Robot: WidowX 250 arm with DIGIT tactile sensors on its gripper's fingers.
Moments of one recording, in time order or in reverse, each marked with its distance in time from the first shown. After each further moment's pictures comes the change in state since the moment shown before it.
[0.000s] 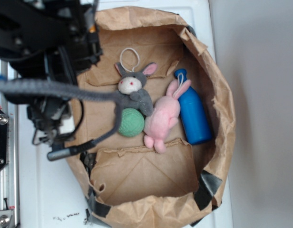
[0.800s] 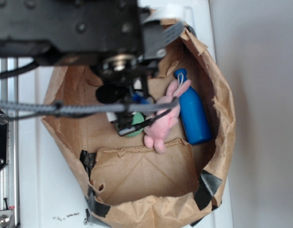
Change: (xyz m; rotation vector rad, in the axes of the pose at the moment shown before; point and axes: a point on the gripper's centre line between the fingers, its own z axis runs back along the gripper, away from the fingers) arm 0.031 0.006 -0.094 0.158 -0.006 0.065
